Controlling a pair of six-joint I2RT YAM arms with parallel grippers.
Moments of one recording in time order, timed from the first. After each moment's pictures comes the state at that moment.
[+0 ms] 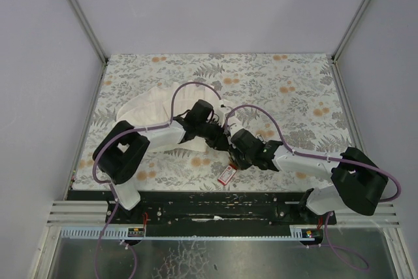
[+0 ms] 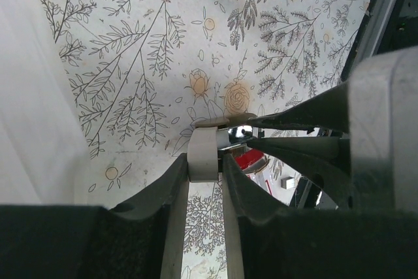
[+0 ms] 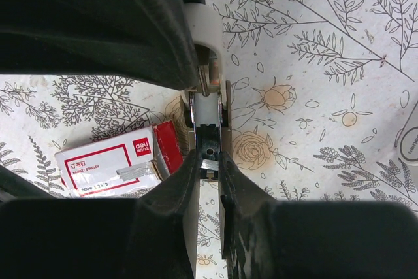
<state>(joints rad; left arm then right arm) -0.68 1.75 0.96 0.01 0.66 -0.16 0.91 1.40 0.68 -0.28 0.12 0.28</state>
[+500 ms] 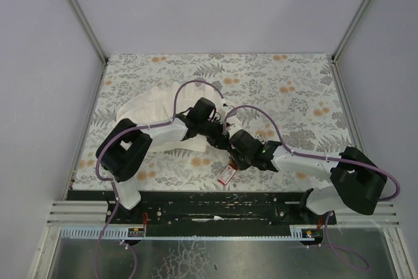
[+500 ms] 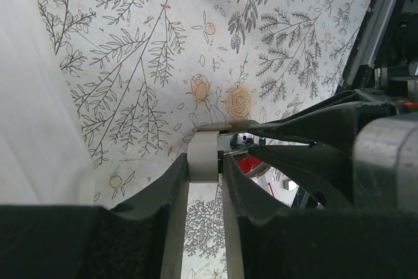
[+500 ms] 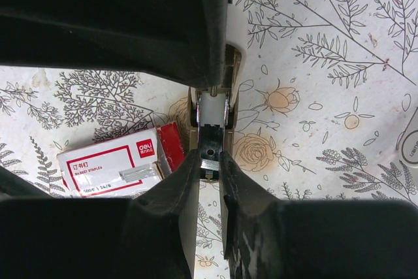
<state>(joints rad) -0.68 1.80 1.02 -0.05 0.68 -0.13 0.93 1.41 0.69 -0.28 0.13 0.28</state>
